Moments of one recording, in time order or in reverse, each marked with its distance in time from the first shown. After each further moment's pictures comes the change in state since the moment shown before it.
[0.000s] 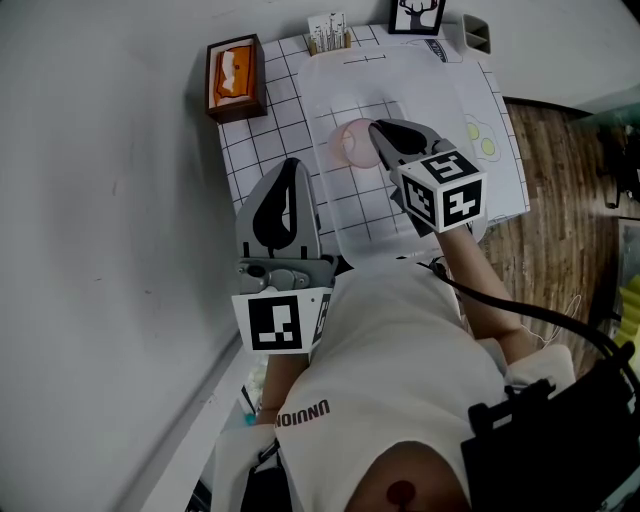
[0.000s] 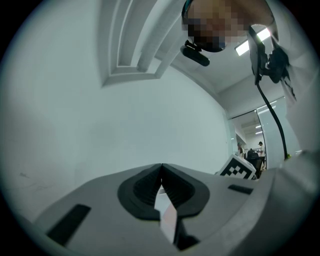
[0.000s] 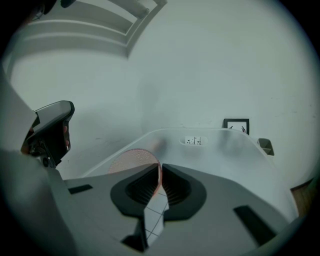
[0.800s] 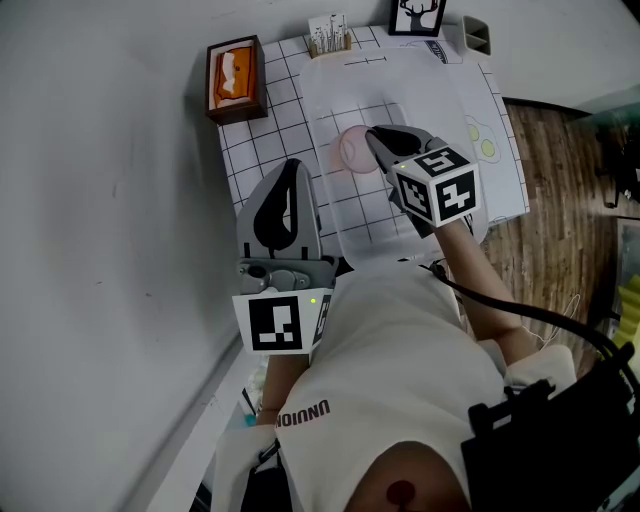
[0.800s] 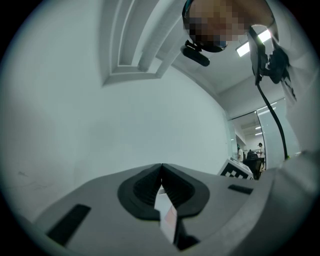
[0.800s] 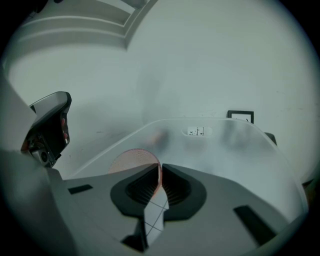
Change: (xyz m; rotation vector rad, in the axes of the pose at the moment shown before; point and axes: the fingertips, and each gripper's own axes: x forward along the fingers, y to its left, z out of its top) left arm 0.002 0.003 0.000 -0.009 -0.004 -0.005; right arm 0.012 0.003 -0.016 -0.002 0.093 0.029
